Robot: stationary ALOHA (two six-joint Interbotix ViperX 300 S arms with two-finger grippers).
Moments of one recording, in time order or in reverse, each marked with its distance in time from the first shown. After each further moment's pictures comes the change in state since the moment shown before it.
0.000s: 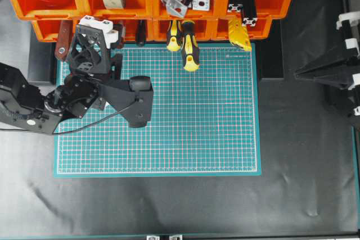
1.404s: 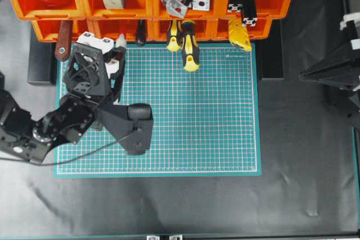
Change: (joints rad) left arm -0.118 0.002 -0.130 -0.008 0.138 0.071; right arm 0.018 -0.037 -0.002 0.000 -0.002 0.000
